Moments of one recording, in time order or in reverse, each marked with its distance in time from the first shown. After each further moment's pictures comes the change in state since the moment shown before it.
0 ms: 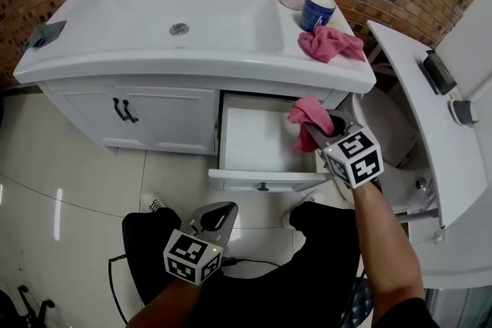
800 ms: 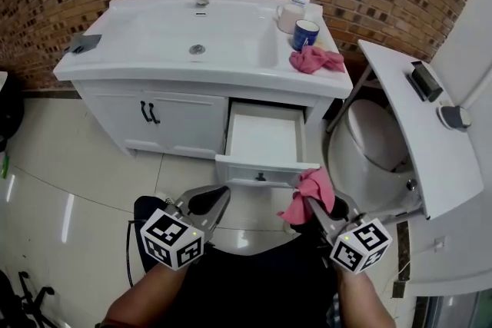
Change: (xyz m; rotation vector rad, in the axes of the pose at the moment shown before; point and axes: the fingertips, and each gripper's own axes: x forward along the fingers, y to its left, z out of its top) left arm -0.080 -0.057 0.090 0.082 -0.129 -0.011; right arm -0.197 0.133 -0.008 0.471 -0.340 0.121
